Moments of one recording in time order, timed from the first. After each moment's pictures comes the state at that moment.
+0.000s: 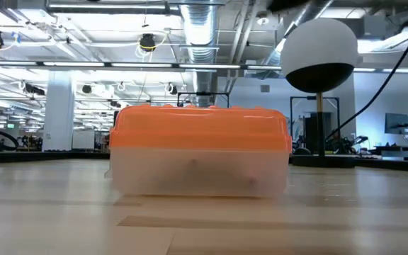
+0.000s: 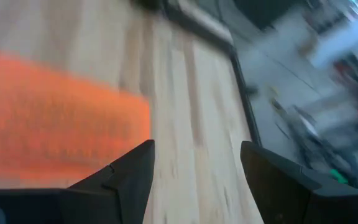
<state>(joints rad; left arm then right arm) -0.60 0.85 0.65 0.11 -0.74 0.30 0.57 1.46 1.13 -0.54 0.86 -0.06</state>
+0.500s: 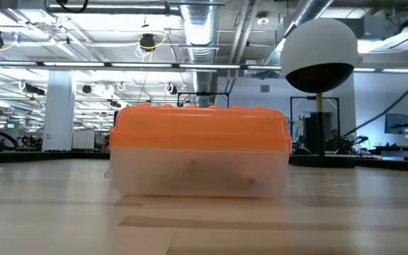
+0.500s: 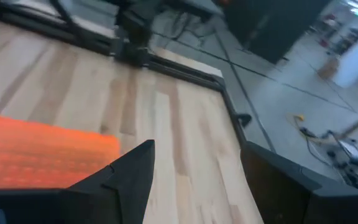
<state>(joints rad) -0.52 0.59 0.65 -0.18 -0.92 0.19 0.27 1.05 0.98 -0.35 0.47 -0.30</state>
